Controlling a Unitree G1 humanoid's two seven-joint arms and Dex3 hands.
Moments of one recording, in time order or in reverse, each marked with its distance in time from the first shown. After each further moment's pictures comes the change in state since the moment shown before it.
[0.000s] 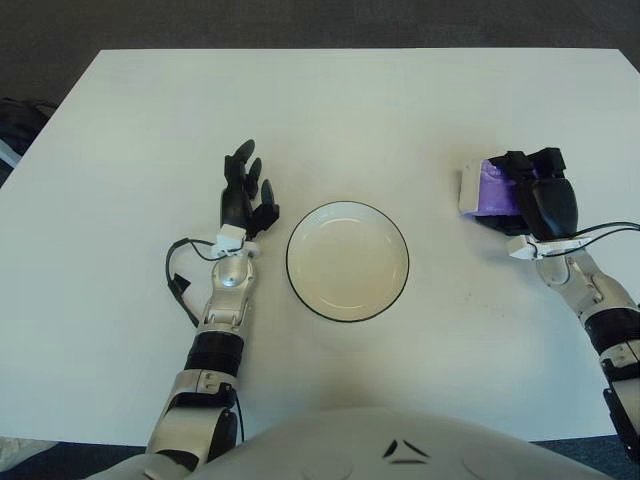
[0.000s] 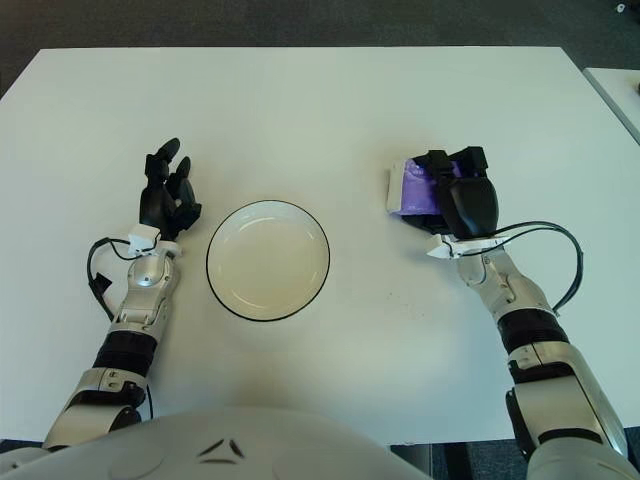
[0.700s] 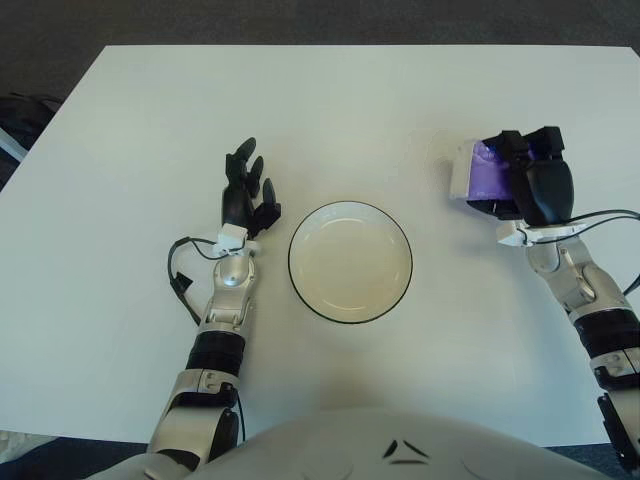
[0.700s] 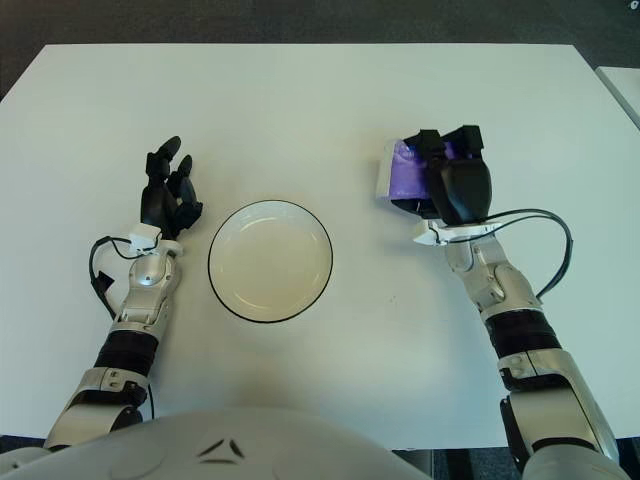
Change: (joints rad) left arm -0.005 -0.006 -0.003 -0.015 0.000 0.002 0.003; right arm 0.032 0.039 -0.104 -0.470 -0.003 0.218 0.159
